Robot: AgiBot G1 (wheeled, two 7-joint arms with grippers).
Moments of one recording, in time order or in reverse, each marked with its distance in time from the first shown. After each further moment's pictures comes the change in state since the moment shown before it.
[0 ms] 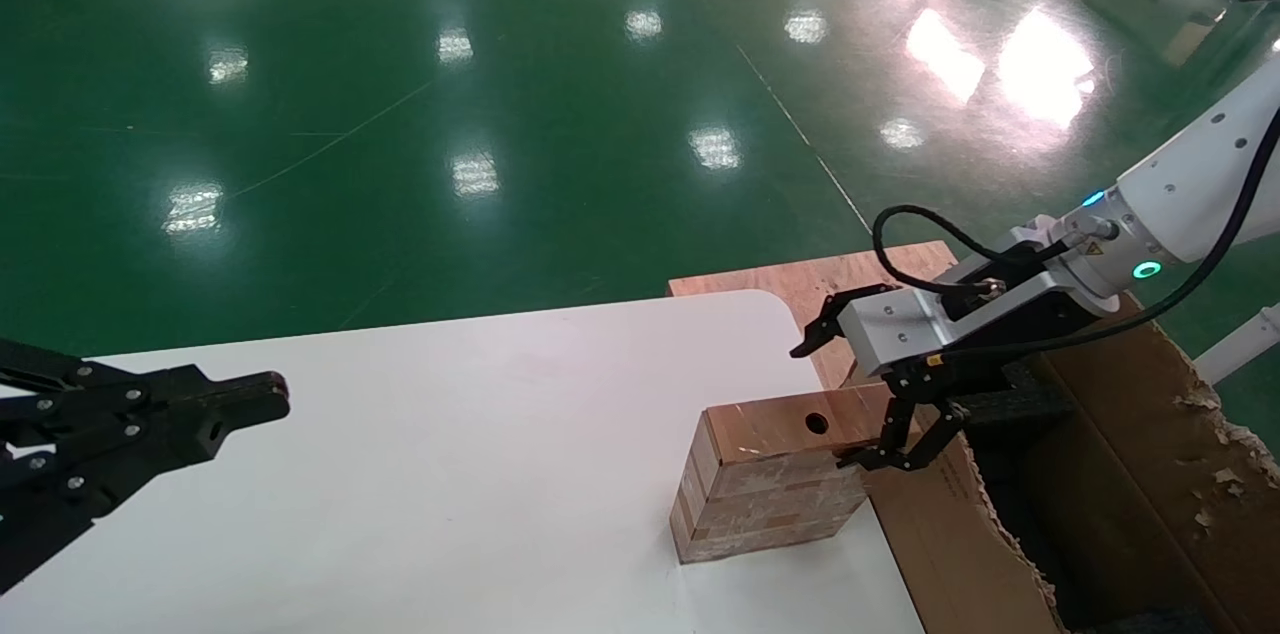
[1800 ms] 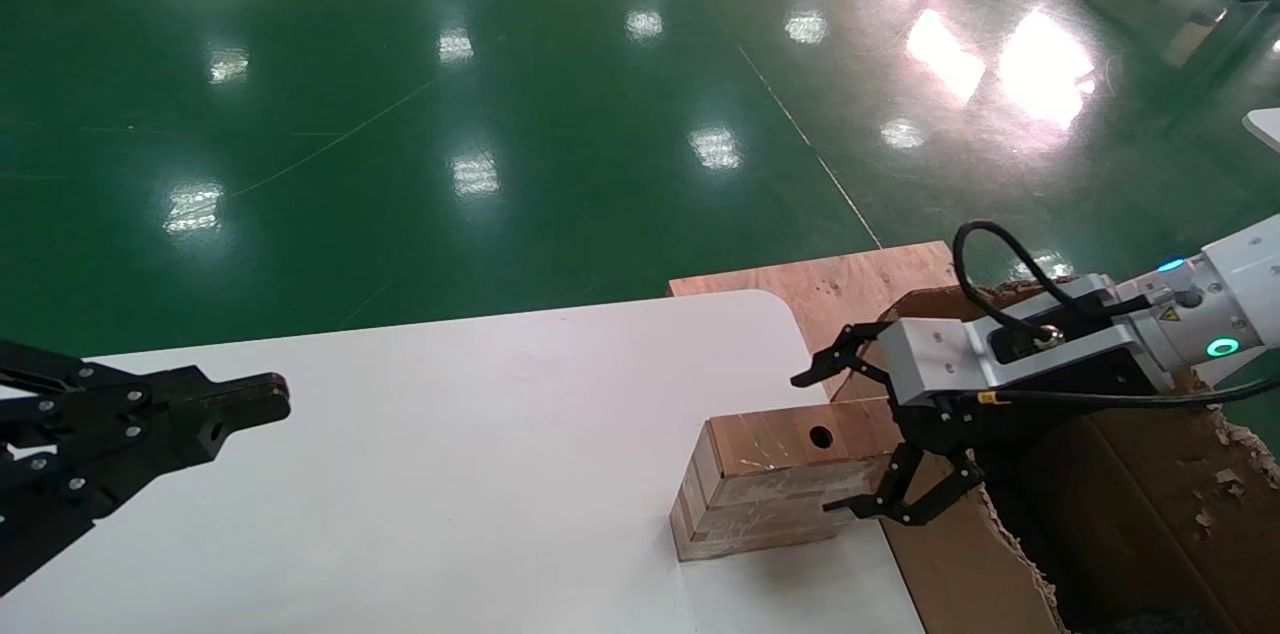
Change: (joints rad) left arm 0.000 0.001 -0.002 0.000 0.002 0.001 -0.001; right arm -0.243 0.216 0.357 0.234 0.022 -0.031 0.157
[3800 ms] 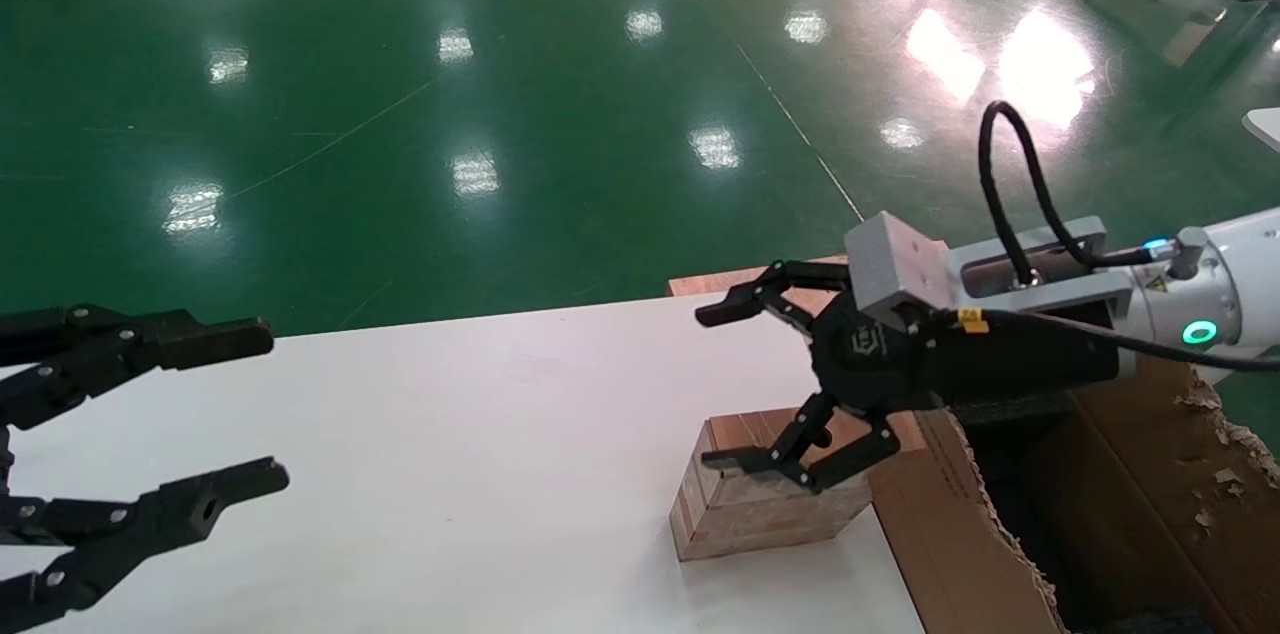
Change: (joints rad) left arm 0.000 0.001 -0.002 -0.001 0.001 0.001 -0.001; right arm -0.298 -0.011 0.498 0.192 0.133 -0.001 0.279
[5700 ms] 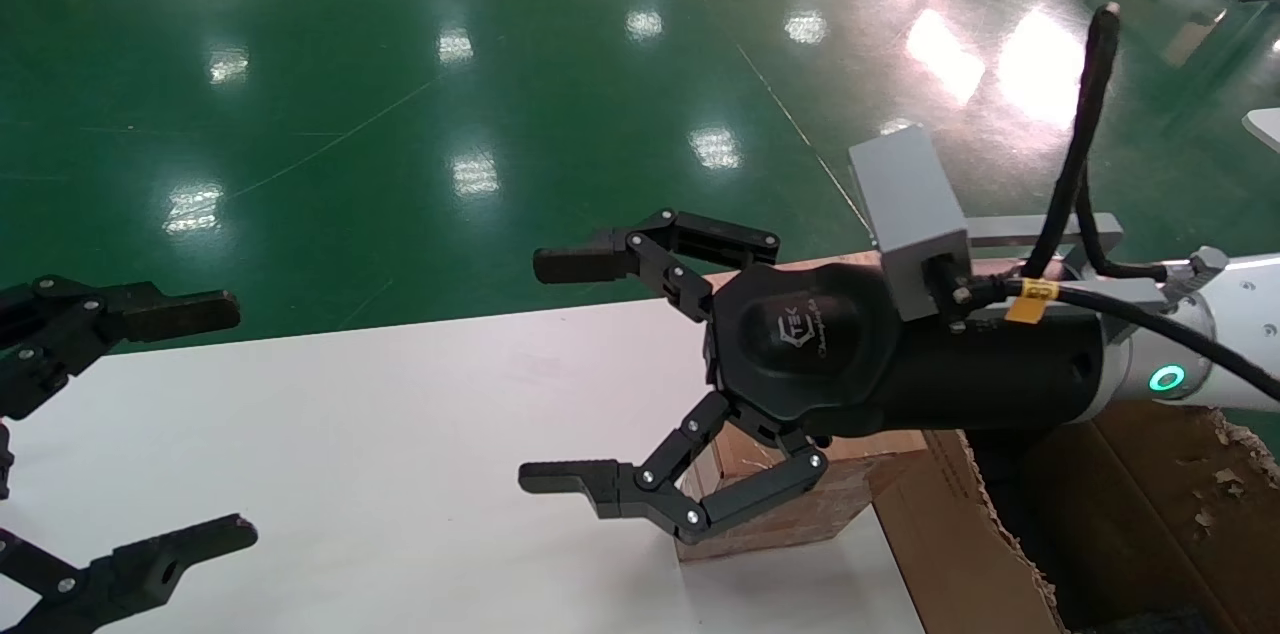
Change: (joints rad) left arm 0.001 0.000 -0.001 -0.001 0.001 0.000 -0.001; right arm -0.350 -0.110 0.369 0.255 0.276 0.096 0.135
